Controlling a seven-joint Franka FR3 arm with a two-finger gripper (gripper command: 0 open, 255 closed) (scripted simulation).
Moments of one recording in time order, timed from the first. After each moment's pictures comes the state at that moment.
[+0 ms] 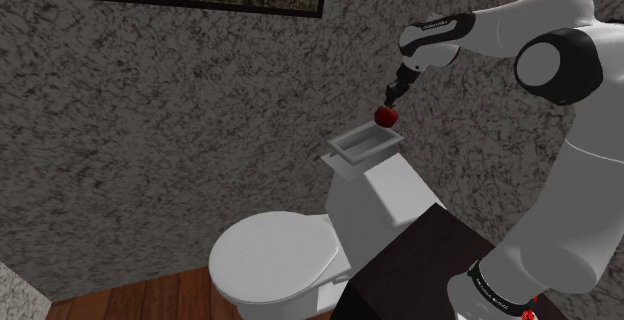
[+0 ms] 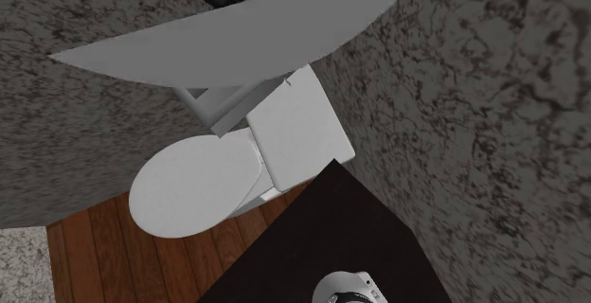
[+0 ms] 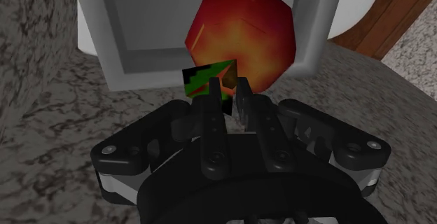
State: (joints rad) arm 0.06 0.26 -0.58 -1.82 0.37 2.14 -0.66
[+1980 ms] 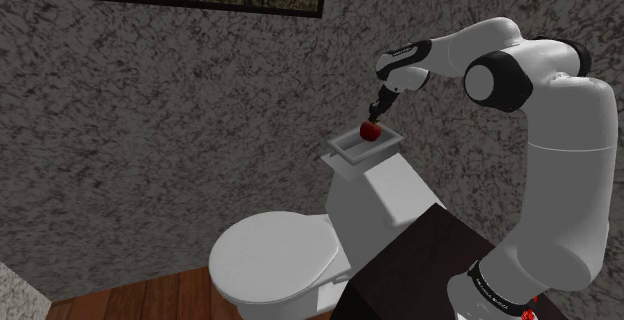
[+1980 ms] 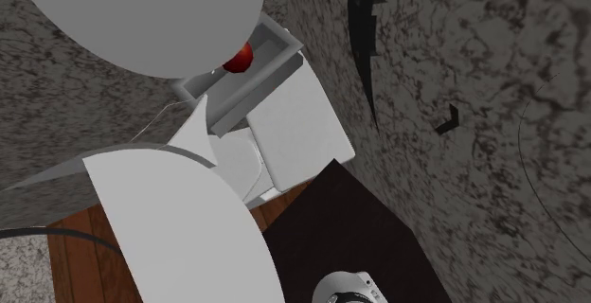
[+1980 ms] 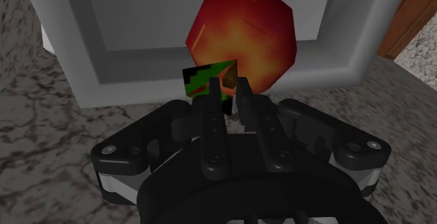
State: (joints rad) arm 0.00 0.52 -0.49 -1.73 0.54 2.27 -0.74
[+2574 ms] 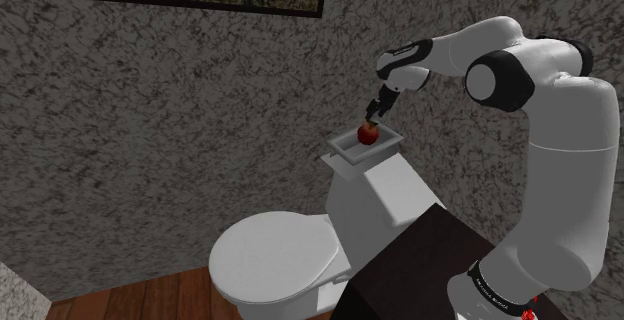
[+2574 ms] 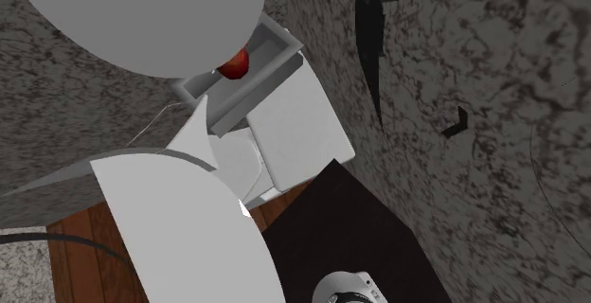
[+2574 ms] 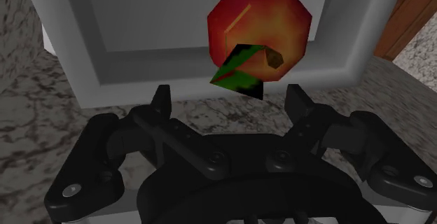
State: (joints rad) arm 0.00 0.51 -0.50 -1.73 0.53 2.26 -0.74
